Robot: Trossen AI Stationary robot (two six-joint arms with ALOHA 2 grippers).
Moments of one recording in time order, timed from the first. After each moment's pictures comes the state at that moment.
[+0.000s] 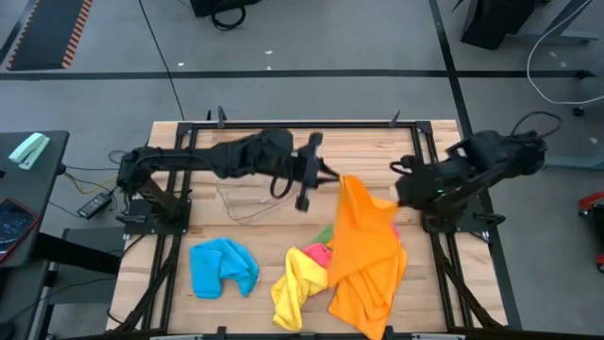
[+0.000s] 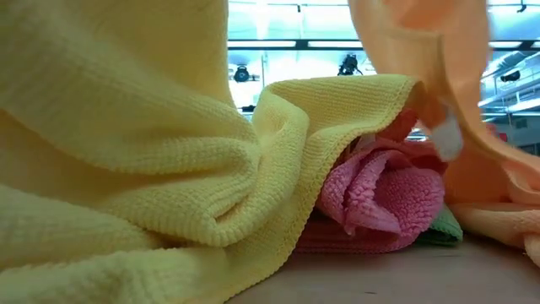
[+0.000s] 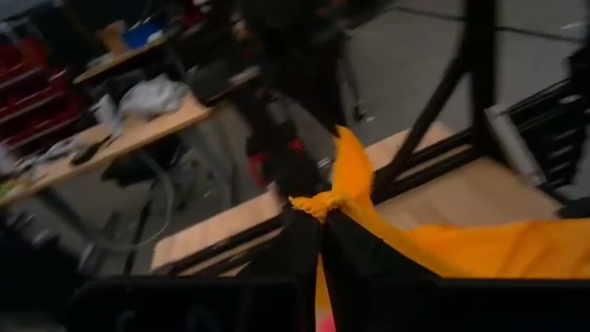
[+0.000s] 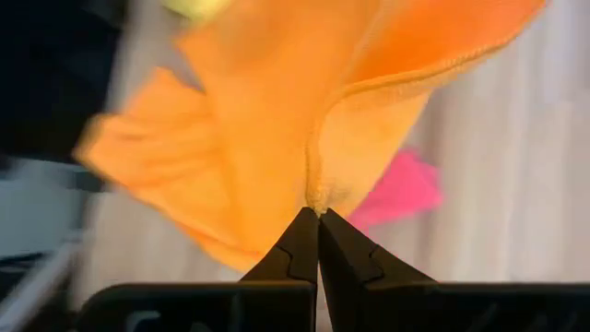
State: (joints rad) left arm 0.04 1.67 1.66 -0.20 0.10 0.42; right arm 0.35 1.24 1.67 -1.57 0.12 0.20
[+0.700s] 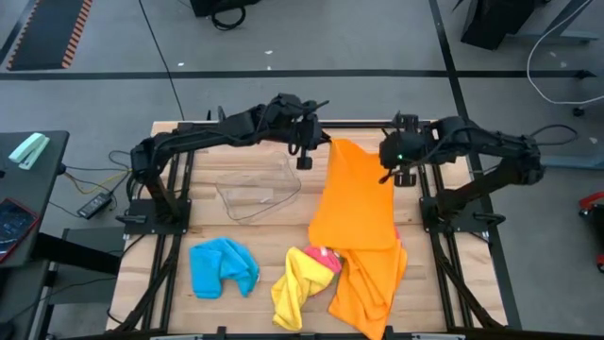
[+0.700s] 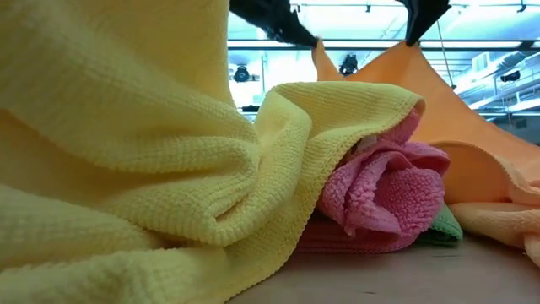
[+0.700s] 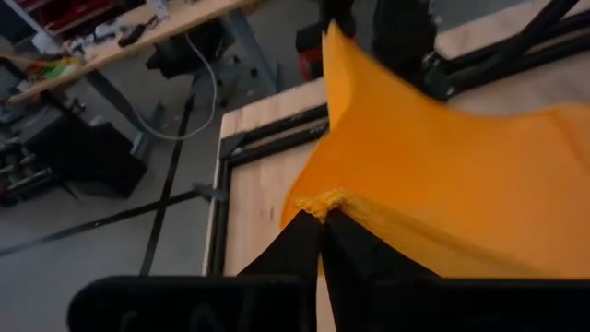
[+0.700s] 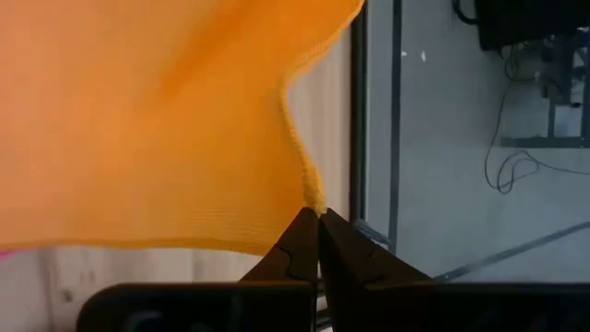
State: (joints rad) left arm 0.32 1.77 1.66 -0.31 0.14 0.52; right arm -0.06 1.24 1.53 -1.52 0.50 -0.17
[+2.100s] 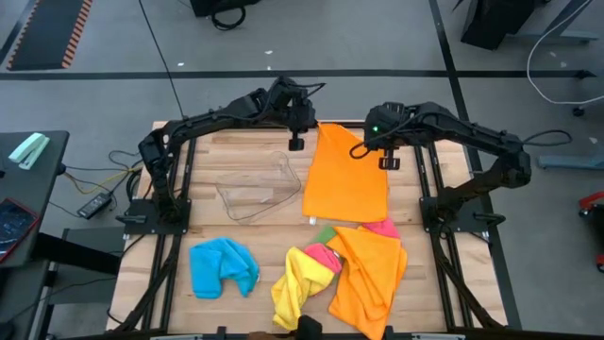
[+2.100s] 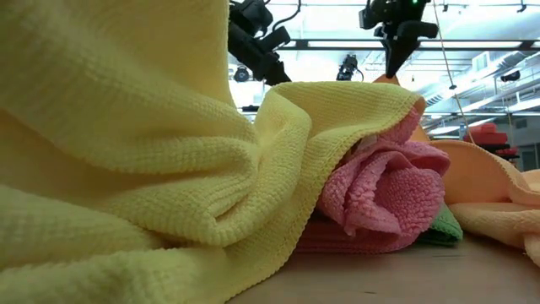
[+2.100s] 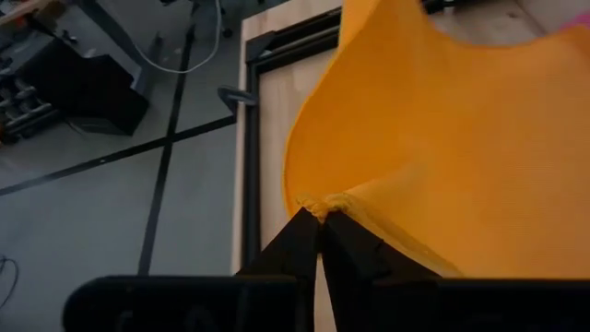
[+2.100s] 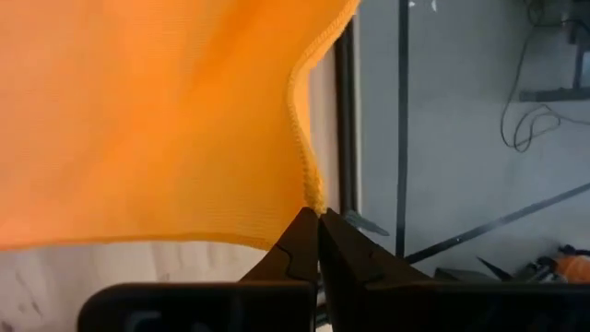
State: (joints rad) left arm 0.50 1.87 1.66 -0.39 0.21 0.64; right arm -0.32 1.34 1.46 -1.35 0.42 -0.34
